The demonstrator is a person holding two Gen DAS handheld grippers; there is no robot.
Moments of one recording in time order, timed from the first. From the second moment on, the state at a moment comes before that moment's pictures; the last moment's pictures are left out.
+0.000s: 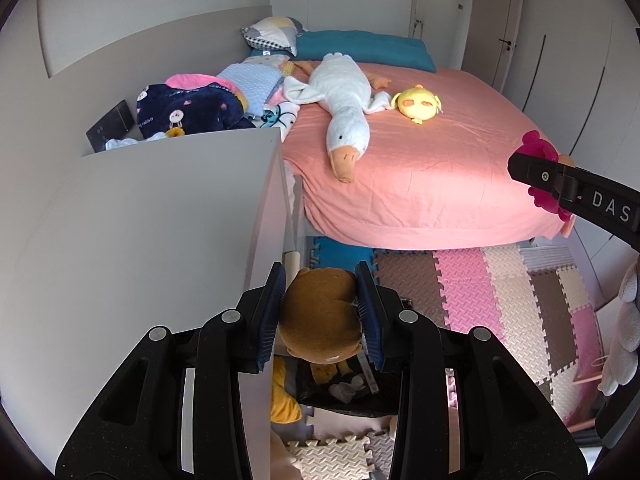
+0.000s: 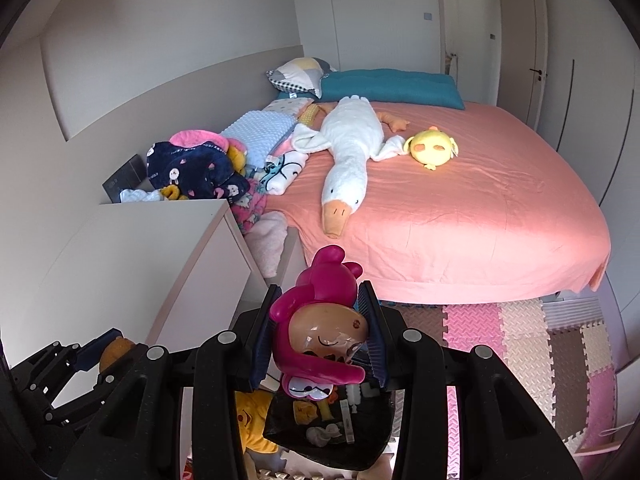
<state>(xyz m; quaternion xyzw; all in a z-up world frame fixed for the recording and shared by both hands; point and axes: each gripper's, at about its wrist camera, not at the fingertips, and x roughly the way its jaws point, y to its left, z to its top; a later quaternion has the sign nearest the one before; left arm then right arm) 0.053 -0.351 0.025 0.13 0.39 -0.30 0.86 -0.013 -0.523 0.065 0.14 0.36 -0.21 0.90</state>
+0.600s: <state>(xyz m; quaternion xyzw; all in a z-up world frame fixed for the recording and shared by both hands) 0.052 -0.345 0.024 0.12 0.39 -0.29 0.87 -0.014 -0.532 0.072 0.14 0.33 -0.21 0.91</state>
